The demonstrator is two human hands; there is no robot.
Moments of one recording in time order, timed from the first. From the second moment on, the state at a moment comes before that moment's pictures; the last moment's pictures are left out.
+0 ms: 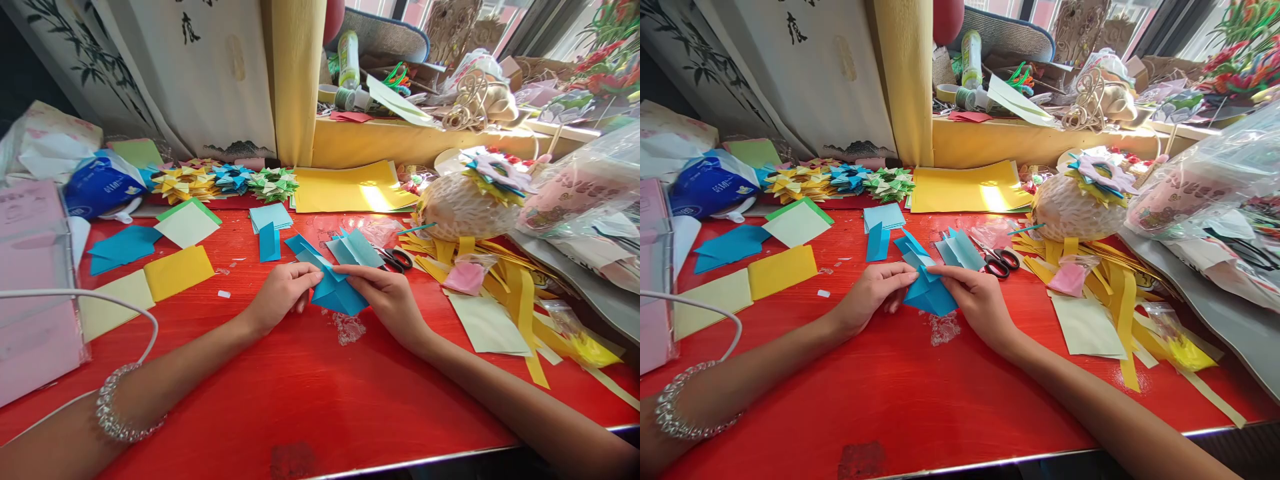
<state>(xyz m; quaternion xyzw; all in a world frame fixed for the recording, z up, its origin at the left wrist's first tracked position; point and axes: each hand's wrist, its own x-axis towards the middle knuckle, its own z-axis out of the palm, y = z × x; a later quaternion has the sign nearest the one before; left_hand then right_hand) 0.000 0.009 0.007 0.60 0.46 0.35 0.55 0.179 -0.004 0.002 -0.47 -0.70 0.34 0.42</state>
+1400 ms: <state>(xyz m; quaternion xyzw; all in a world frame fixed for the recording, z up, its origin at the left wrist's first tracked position) 0.000 0.006 0.006 0.63 0.45 0.38 0.50 0.182 -0.003 0.003 -0.42 -0.79 0.16 0.41</state>
